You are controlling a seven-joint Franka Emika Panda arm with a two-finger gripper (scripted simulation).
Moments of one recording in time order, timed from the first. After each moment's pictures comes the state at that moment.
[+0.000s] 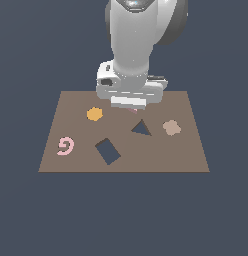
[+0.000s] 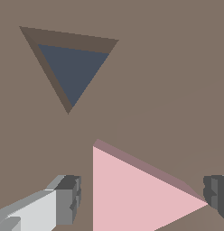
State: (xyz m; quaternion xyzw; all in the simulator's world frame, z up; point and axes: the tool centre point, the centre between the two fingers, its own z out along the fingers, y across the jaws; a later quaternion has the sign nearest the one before) arm -0.078 0.017 0.033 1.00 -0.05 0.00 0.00
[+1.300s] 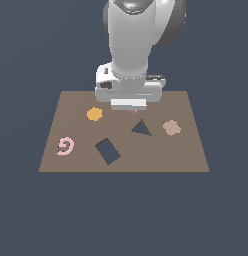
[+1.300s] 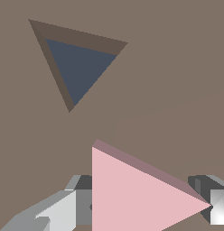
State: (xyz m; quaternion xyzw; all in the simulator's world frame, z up) arm -0.074 0.014 0.031 1.00 0.00 0.00 0.00
